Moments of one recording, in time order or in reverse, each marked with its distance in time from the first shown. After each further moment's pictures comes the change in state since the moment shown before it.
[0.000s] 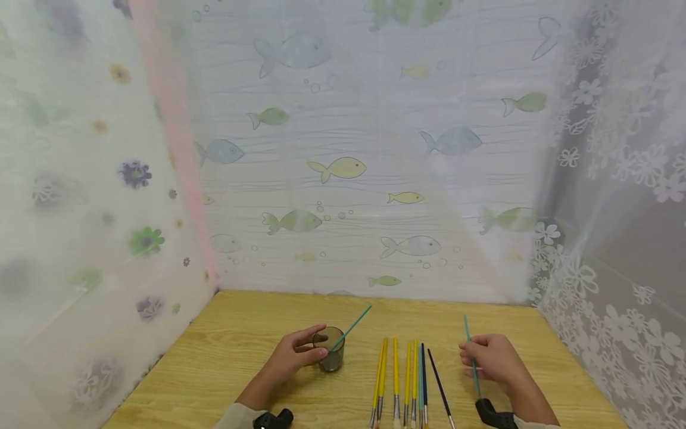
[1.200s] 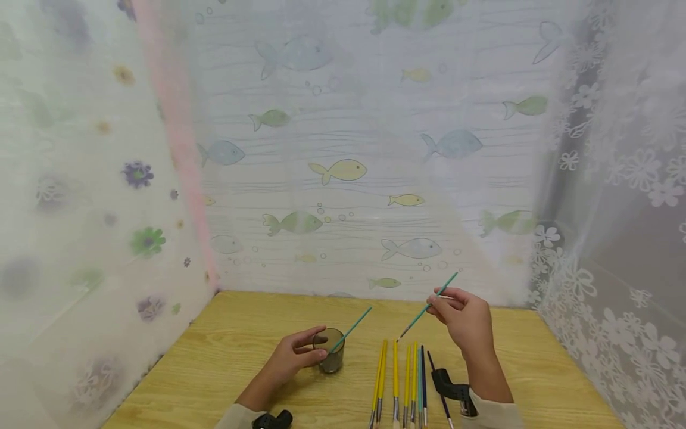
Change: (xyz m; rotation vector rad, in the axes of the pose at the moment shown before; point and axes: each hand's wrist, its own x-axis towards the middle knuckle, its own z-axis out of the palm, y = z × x) left_hand -0.001 0.002 0.001 -0.022 -0.003 -0.012; right_hand -0.010 -0.089 0.052 0.142 0.283 -0.341
